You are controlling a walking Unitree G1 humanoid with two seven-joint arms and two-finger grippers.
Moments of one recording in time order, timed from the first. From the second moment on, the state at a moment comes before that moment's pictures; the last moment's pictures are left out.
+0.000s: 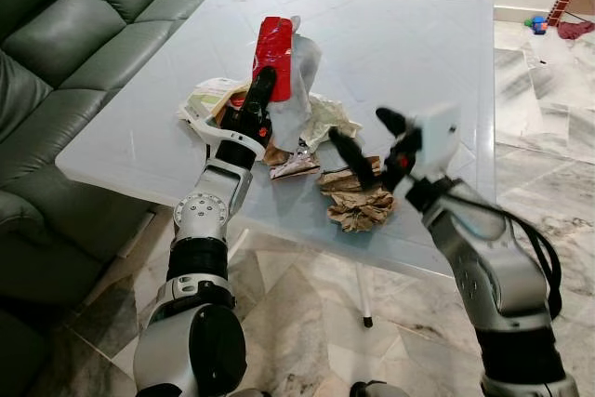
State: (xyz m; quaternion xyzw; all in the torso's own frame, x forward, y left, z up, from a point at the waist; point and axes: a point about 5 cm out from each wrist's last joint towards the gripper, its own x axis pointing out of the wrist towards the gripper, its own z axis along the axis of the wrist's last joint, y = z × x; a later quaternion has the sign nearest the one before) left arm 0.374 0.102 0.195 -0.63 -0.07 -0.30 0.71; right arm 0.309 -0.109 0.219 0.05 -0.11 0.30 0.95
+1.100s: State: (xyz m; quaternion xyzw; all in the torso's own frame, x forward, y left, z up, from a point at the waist) left arm 0.353 0.088 0.199 -0.60 -0.04 -0.36 0.72; right arm 0.319 -0.096 0.213 0.20 -0.07 0.34 0.92
